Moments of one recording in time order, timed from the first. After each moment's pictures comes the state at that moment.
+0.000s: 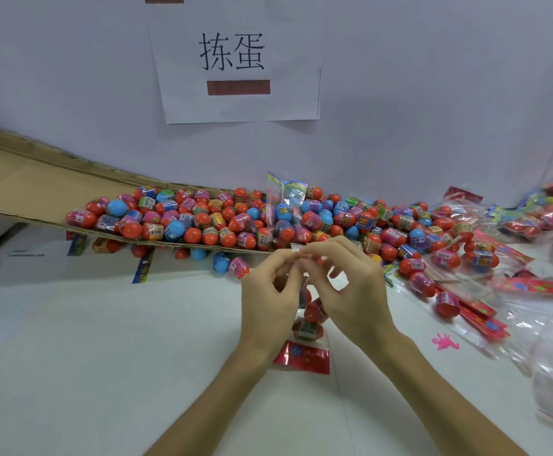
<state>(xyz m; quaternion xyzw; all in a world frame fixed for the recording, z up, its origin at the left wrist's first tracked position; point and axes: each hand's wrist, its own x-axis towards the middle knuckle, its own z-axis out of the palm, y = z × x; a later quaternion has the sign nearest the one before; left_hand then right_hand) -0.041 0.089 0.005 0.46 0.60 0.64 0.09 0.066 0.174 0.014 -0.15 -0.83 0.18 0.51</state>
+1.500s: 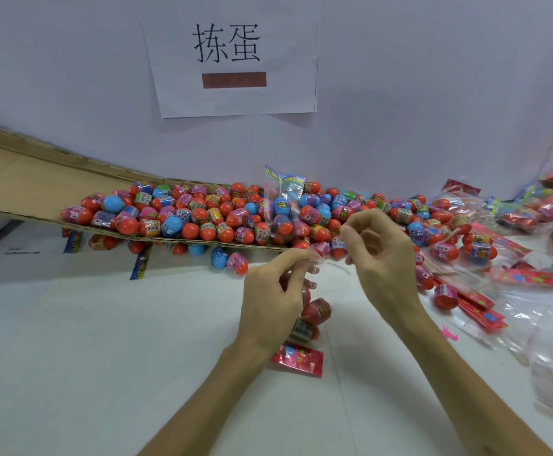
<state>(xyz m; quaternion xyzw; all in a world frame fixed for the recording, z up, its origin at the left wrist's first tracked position) -0.045 0.091 -0.004 0.52 0.62 0.59 0.07 0.083 0.192 0.035 -0.24 -0.75 0.33 0.53</state>
